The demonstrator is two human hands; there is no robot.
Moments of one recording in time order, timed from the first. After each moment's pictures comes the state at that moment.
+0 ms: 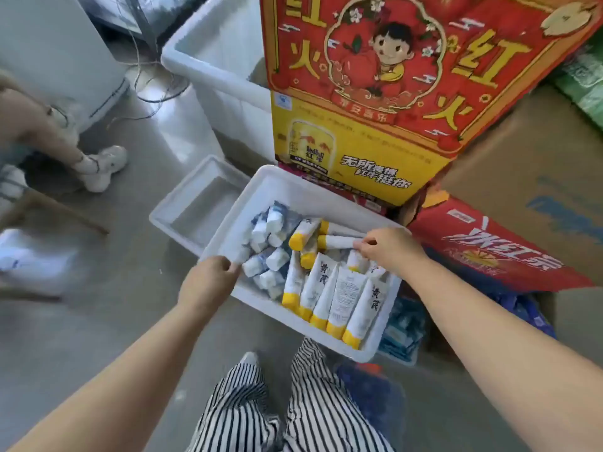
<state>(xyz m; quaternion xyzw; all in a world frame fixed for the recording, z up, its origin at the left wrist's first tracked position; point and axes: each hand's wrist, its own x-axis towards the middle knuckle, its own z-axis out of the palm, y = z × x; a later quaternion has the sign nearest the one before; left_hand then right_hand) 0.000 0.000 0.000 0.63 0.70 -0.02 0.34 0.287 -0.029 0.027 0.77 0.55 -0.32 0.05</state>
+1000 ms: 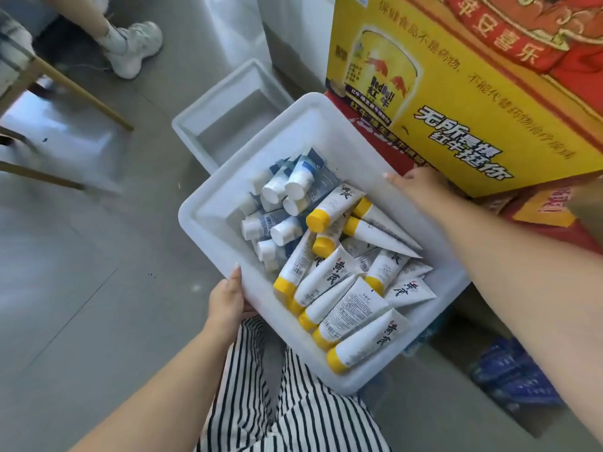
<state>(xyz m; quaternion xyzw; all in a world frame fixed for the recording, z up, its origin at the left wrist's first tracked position) 0.047 -0.060 -0.130 0.08 0.81 0.21 0.54 0.335 0.108 -0.109 0.77 0.50 -0.39 0.02</state>
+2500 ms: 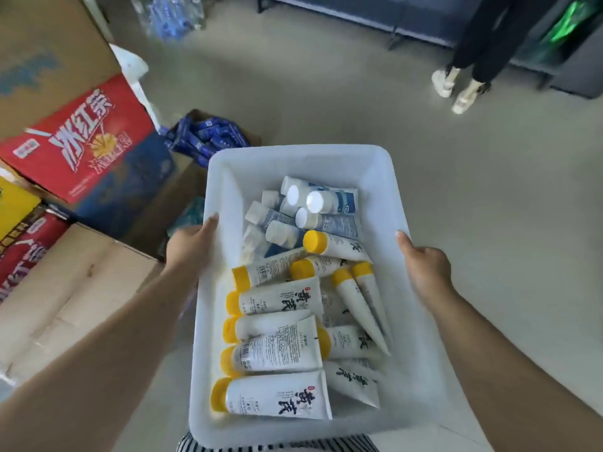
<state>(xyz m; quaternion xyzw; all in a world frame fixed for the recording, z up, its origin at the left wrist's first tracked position) 0.040 -0.330 0.056 0.85 0.22 -0.14 0.45 -0.076 -0.629 0.056 0.80 -0.45 -0.02 -0.39</state>
